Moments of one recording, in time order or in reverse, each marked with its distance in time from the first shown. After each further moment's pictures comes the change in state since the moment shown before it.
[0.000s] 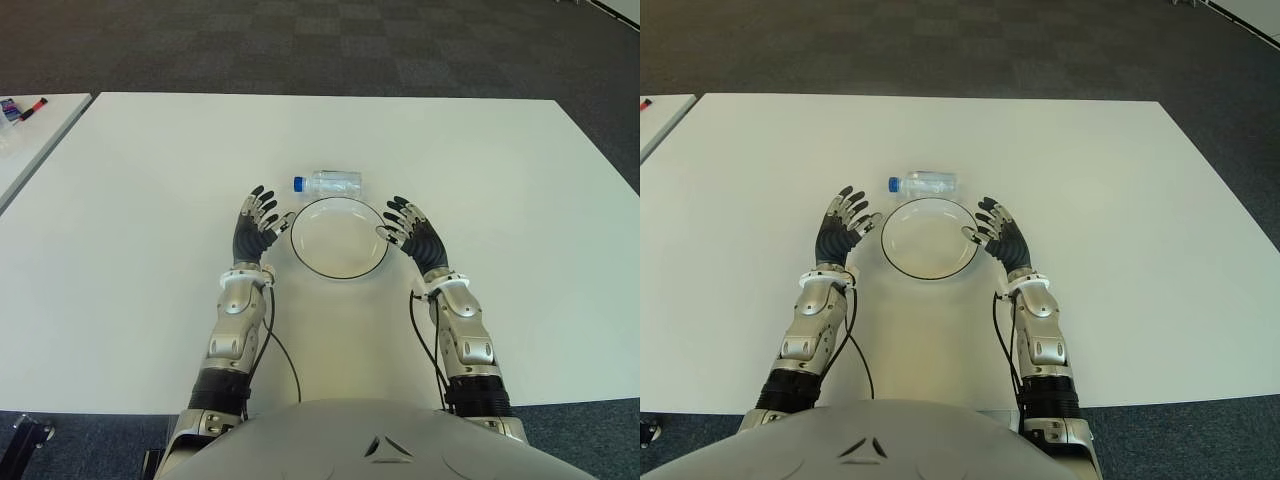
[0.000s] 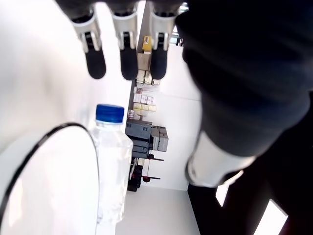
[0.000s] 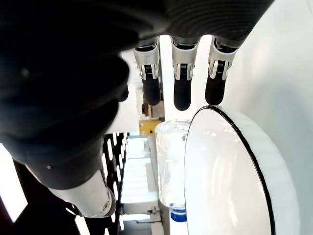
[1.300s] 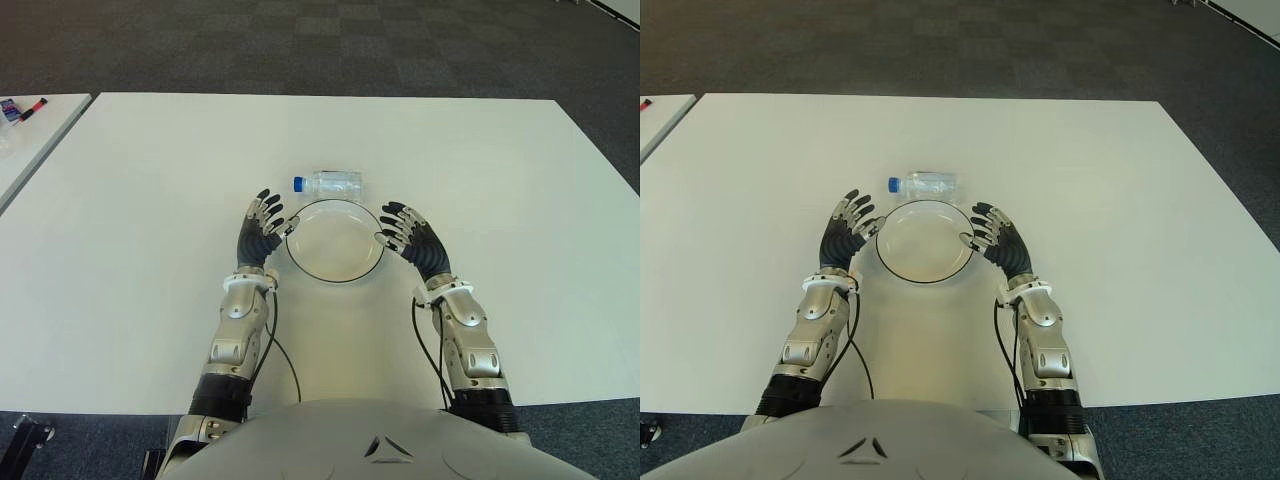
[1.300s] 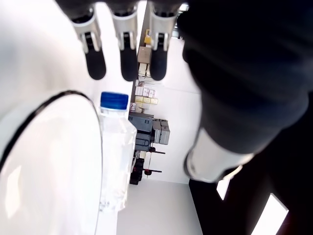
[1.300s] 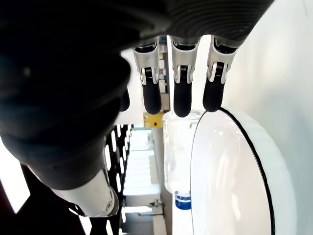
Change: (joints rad) left arm 0.021 0.002 -0.031 -0.019 -0.001 0.001 -0.008; right arm 0.048 -0.024 0.018 -0.080 0.007 0.003 0.019
